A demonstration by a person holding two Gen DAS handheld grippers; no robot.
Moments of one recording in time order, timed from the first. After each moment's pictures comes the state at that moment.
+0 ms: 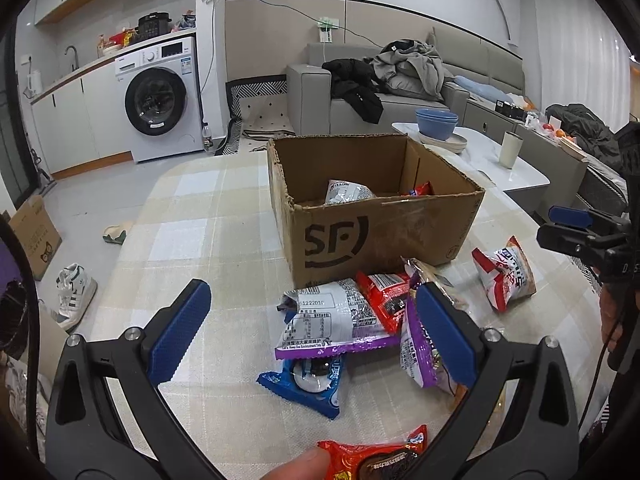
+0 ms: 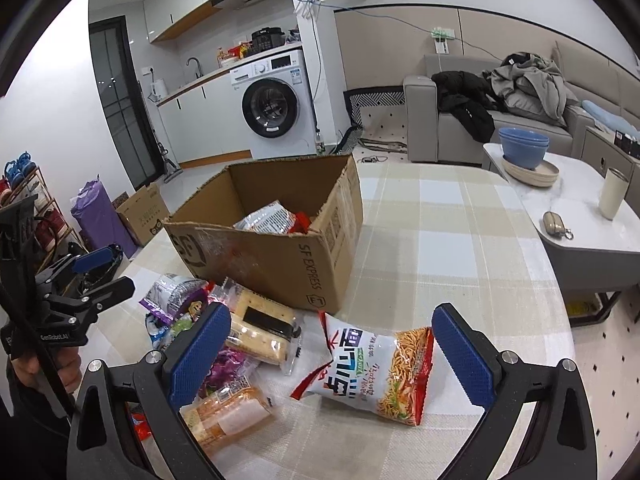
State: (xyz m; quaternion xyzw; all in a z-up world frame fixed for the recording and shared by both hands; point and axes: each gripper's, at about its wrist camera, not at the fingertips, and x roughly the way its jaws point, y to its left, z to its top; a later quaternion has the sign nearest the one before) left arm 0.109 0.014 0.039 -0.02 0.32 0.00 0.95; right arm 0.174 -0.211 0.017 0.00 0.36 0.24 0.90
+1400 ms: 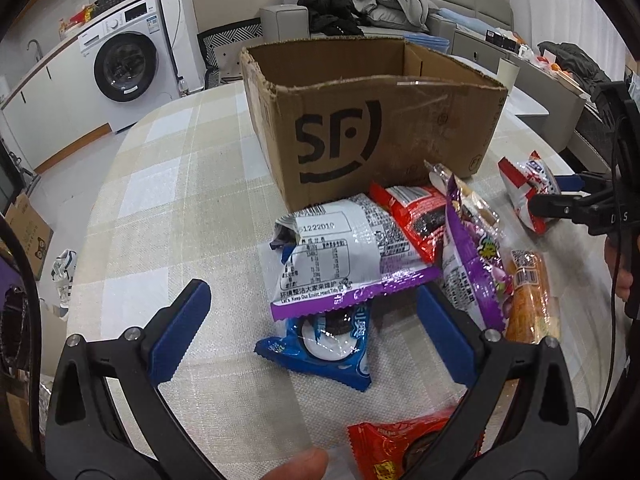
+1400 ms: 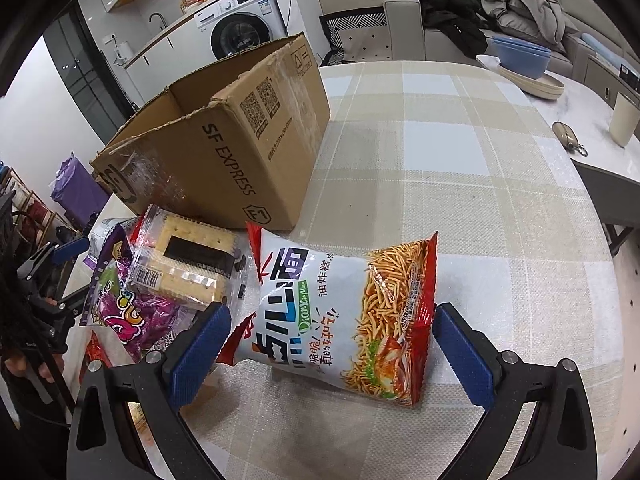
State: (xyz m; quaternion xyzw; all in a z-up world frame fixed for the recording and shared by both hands) left arm 0.162 0.007 -0.029 0.03 0.44 -0.03 0.90; right arm 0.213 -0.214 -0.066 0.00 0.49 0.22 0.84
